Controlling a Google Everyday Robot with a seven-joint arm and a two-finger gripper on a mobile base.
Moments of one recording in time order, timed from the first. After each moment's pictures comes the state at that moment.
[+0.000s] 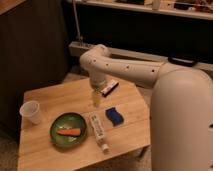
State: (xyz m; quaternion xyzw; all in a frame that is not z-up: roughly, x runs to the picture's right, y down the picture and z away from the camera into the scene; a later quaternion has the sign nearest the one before) arm -0.005 0.016 0.798 -0.32 0.10 0.18 0.93
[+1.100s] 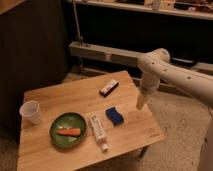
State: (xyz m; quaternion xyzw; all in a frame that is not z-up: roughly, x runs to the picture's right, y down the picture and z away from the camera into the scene) arm 0.237 0.072 0.747 -0.30 0.18 0.35 0.87
